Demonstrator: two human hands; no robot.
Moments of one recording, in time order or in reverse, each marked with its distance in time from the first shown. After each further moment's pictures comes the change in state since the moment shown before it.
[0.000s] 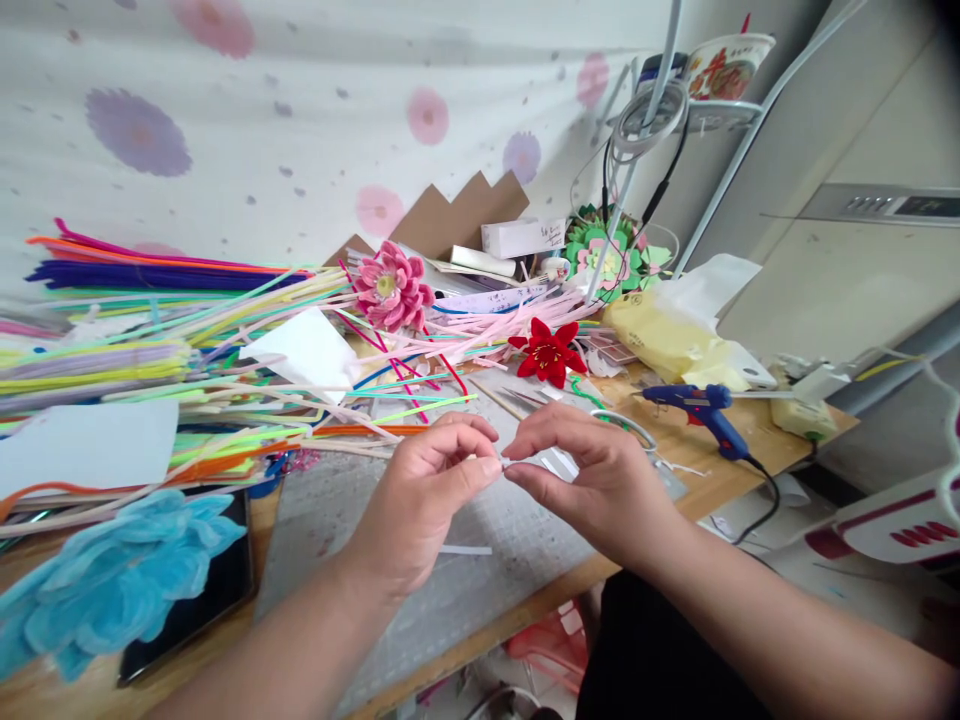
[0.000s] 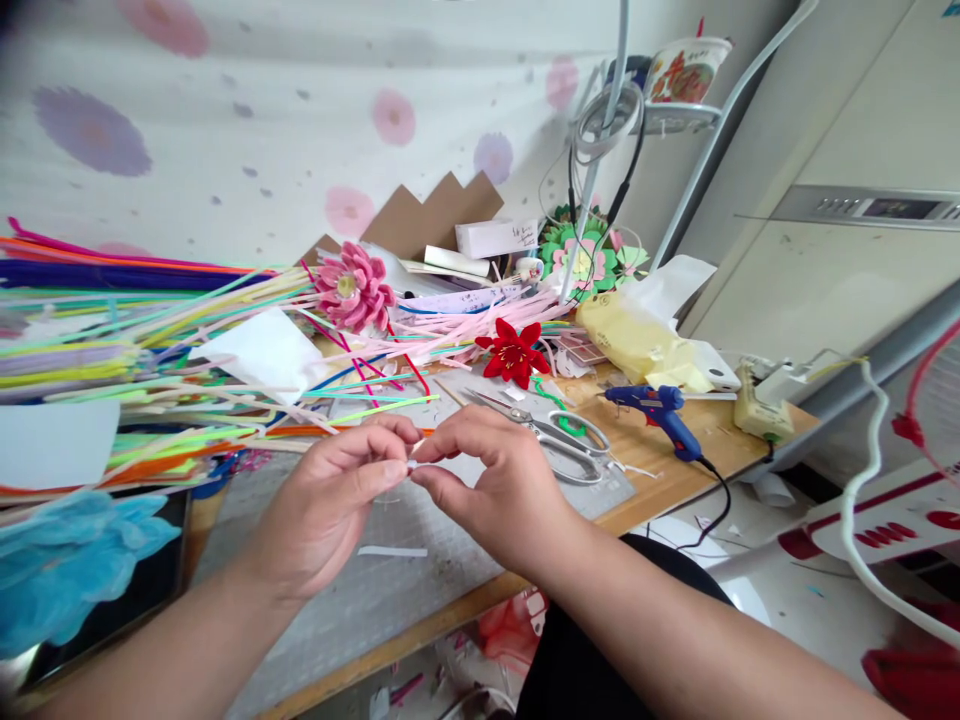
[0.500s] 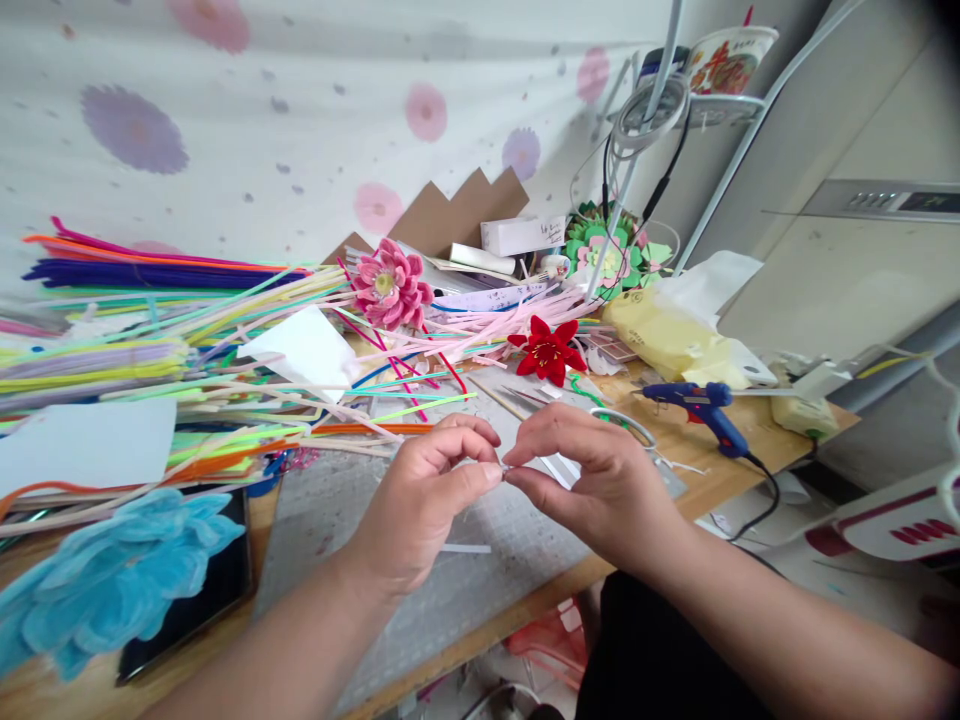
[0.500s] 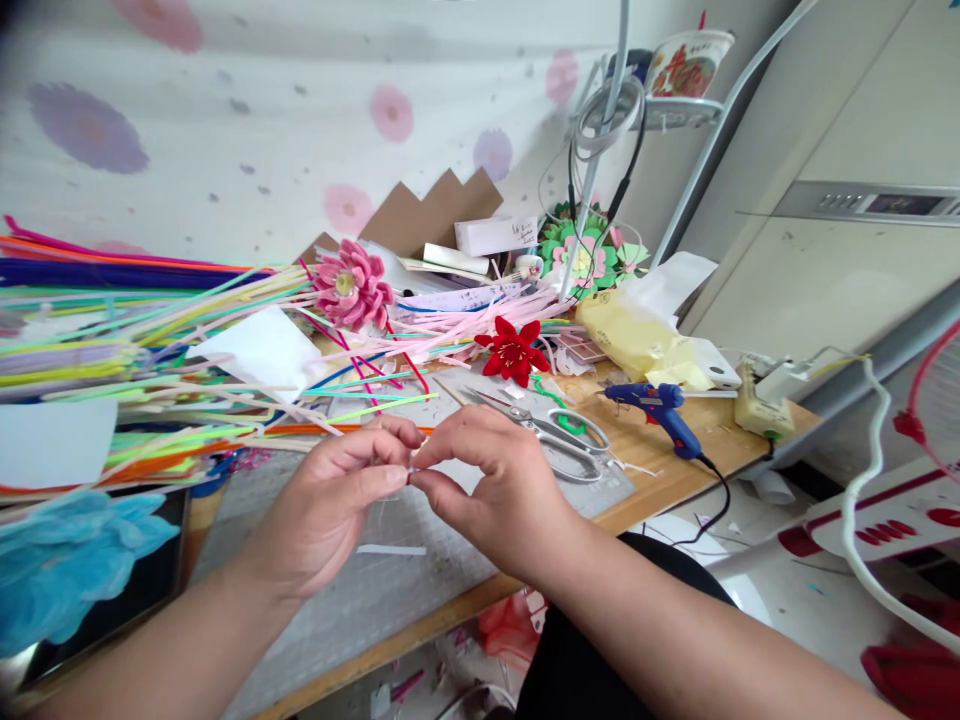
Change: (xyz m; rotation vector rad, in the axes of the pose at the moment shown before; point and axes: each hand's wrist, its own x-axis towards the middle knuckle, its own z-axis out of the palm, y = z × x) left_hand 0.000 0.000 0.001 0.063 -0.017 -0.017; right_hand -0.003 0.001 -0.001 -0.033 0.003 -0.081
